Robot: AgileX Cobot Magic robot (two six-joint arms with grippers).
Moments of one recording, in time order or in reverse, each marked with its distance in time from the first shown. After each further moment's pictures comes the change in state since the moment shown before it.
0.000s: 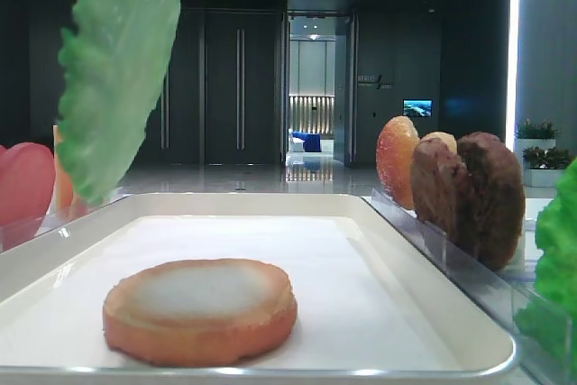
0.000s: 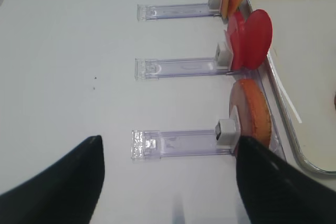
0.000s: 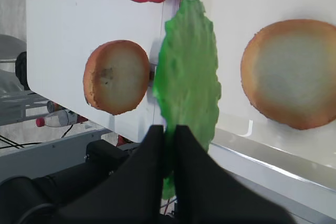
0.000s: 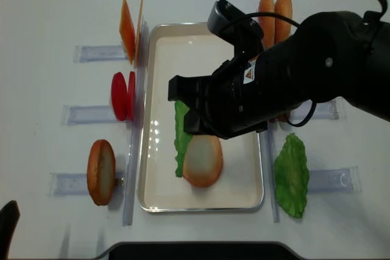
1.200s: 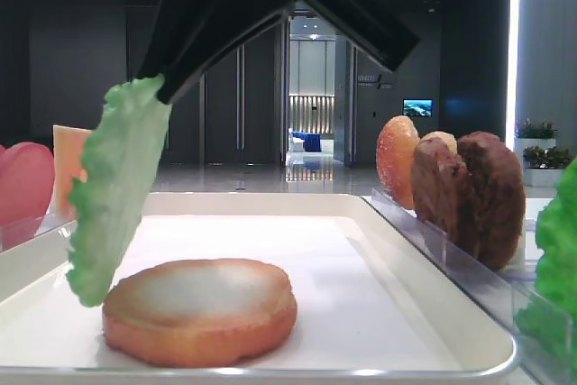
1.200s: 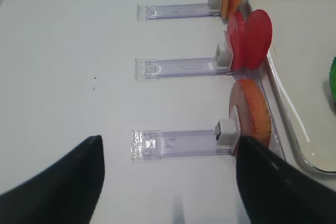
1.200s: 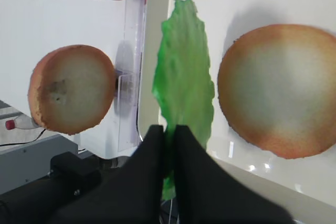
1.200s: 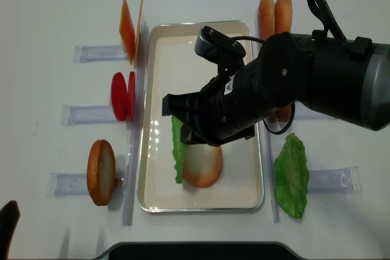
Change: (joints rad) left arm 0.000 0.000 0.000 0.000 0.000 0.000; right arm 0.000 0.145 0.000 0.041 -0.065 -0.084
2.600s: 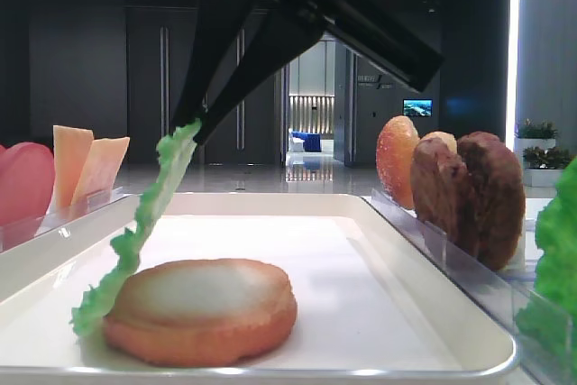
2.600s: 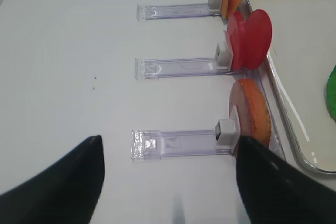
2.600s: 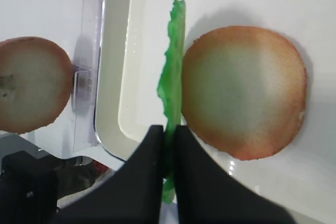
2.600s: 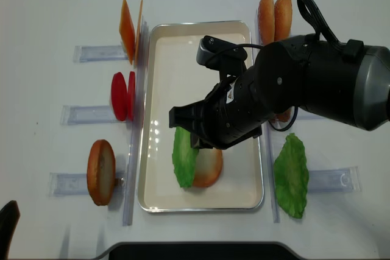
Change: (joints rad) left arm 0.000 0.000 0.000 0.000 0.000 0.000; right arm 0.000 0.021 0.004 -0.137 0.024 0.045
